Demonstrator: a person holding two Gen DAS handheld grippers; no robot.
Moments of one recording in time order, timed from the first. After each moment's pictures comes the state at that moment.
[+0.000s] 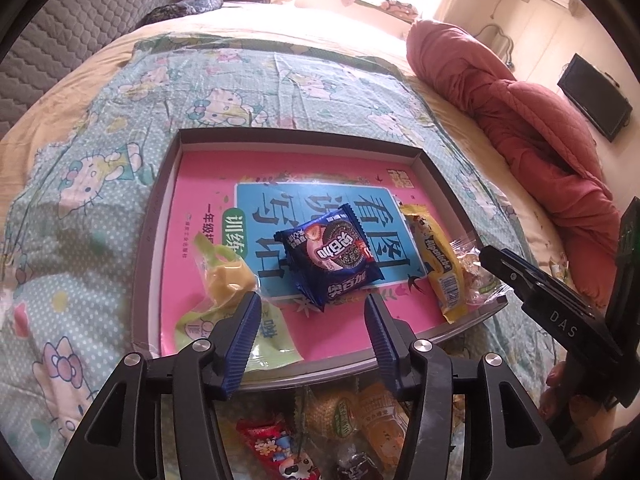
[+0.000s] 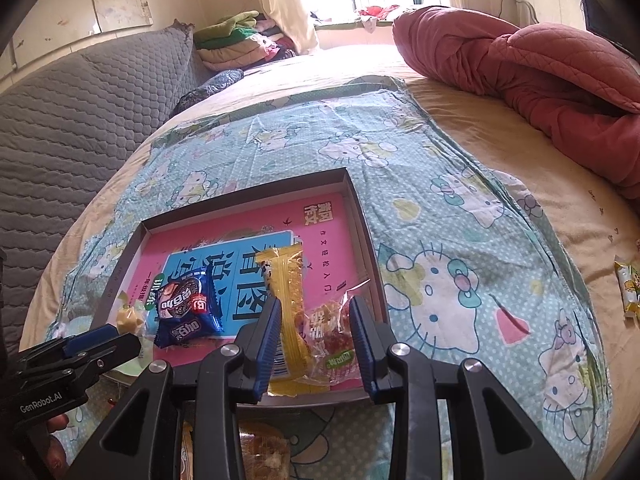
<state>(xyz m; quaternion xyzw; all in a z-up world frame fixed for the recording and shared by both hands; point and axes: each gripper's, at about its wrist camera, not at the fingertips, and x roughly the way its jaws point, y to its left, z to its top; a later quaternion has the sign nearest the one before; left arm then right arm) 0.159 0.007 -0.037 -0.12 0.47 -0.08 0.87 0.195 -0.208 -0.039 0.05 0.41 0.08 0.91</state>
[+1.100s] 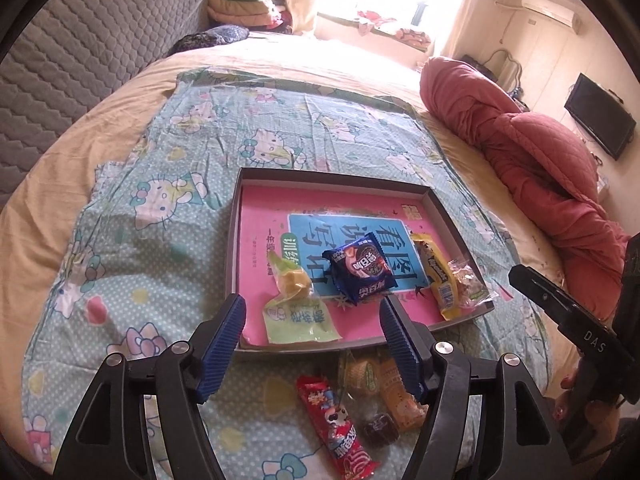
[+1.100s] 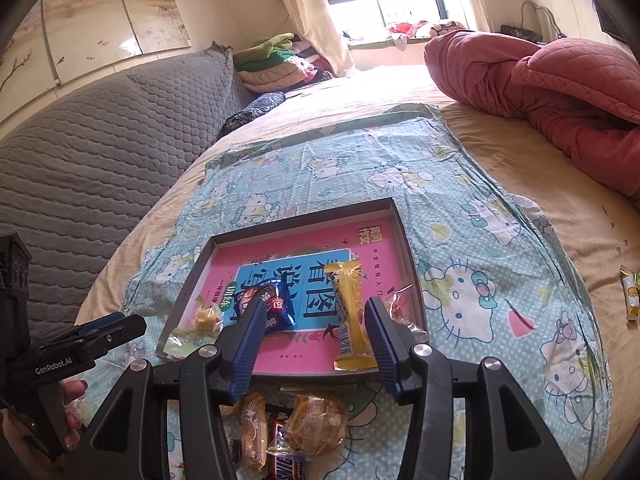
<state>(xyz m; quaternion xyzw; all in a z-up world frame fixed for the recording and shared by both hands) 0.110 0.048 0.013 -0.12 0.43 -0.04 0.89 0.151 -0.205 0.009 0.08 0.37 0.16 0.91</state>
